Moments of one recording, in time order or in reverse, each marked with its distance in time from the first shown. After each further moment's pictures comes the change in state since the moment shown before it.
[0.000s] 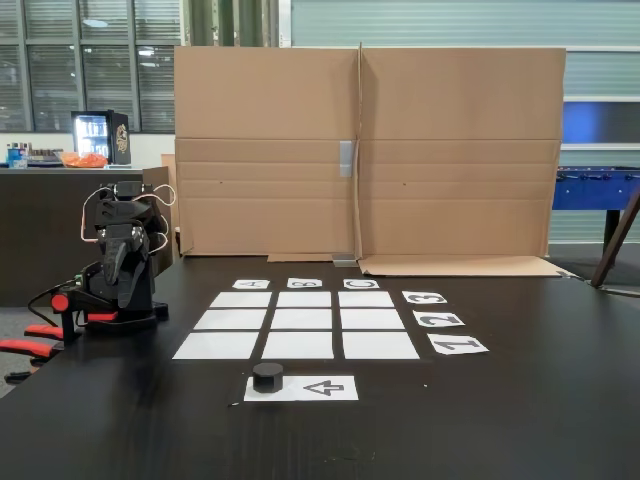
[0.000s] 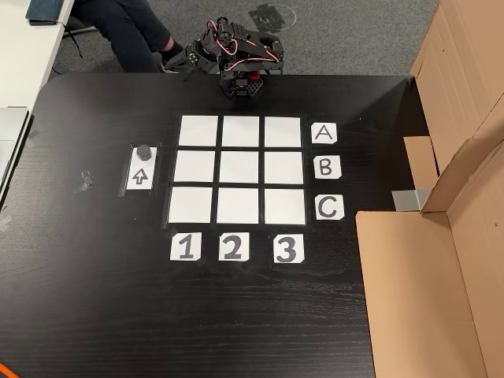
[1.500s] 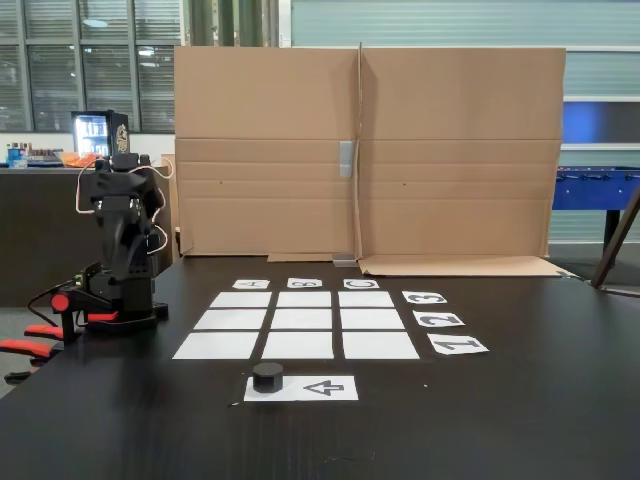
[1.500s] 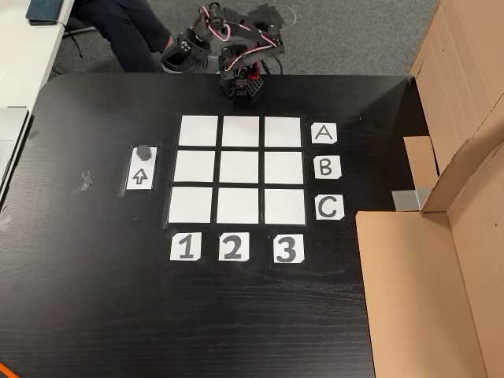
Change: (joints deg) arm -0.2 -25.7 -24.6 -0.4 -1.4
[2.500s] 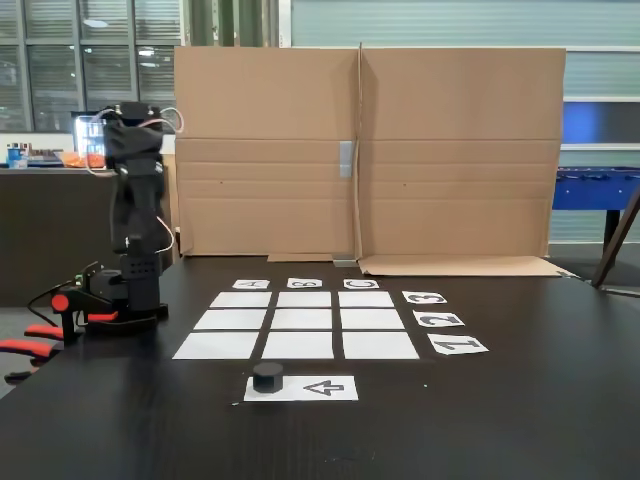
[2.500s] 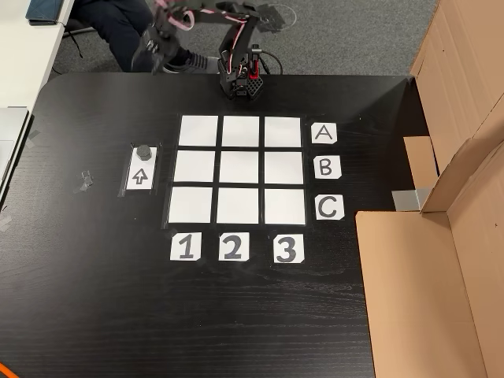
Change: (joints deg) arm -13.8 -52.6 -45.6 6.5 0.4
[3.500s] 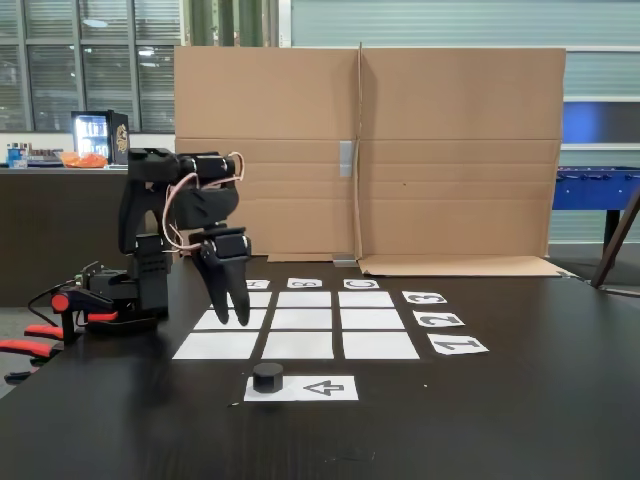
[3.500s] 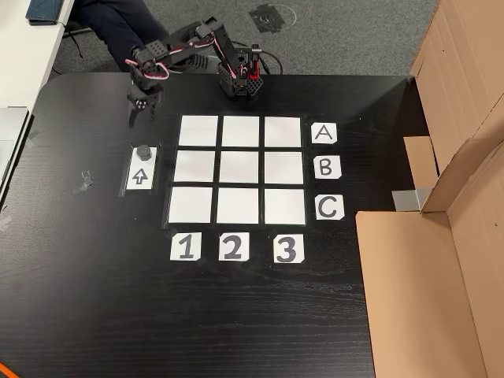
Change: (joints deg) arm -14.3 -41.6 -24.0 -0.5 -1.0
